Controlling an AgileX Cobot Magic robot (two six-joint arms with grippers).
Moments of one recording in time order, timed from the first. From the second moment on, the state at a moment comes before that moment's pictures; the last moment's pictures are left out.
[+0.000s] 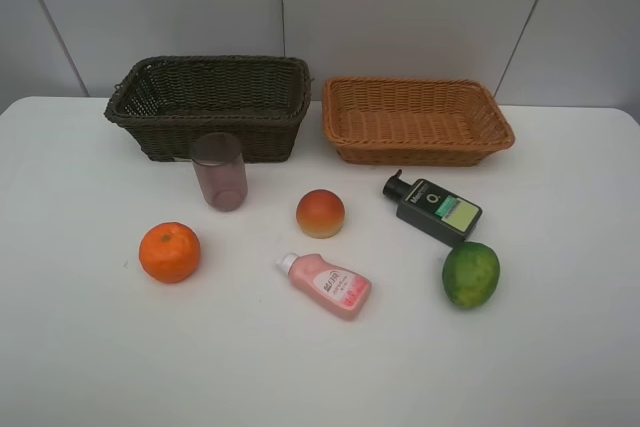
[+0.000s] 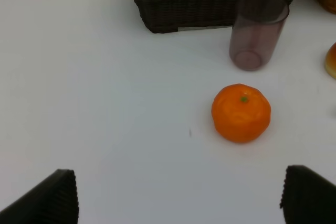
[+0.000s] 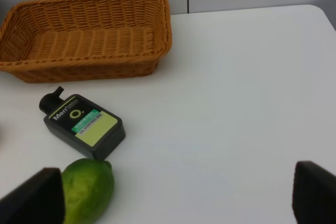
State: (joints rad) left arm -0.11 -0.01 -0.51 0.03 1.06 -0.04; right arm -0.02 0.00 -0.52 -0.06 1.06 0.09
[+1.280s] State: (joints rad) left arm -0.11 -0.01 -0.51 0.03 1.06 -0.04; right arm -0.02 0.00 -0.52 -0.06 1.06 0.09
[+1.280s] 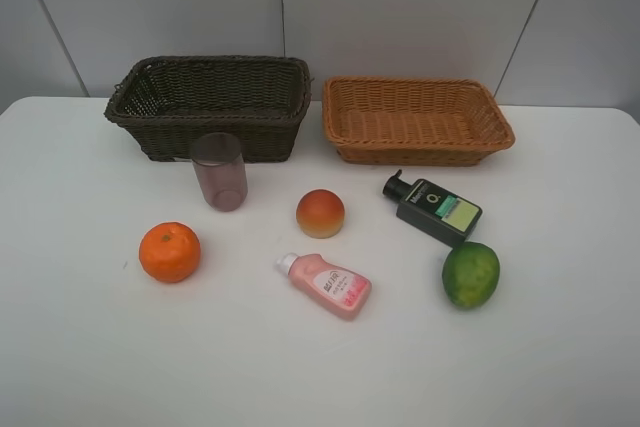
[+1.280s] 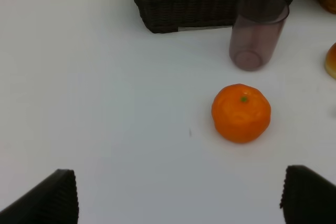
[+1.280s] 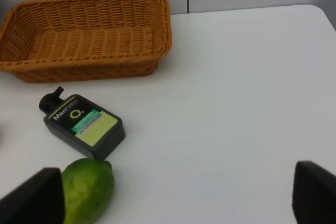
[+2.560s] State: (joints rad) left arm -0.11 -0.01 -0.51 0.03 1.06 -0.04; right arm -0.02 0.57 -0.65 0.00 1.03 0.09
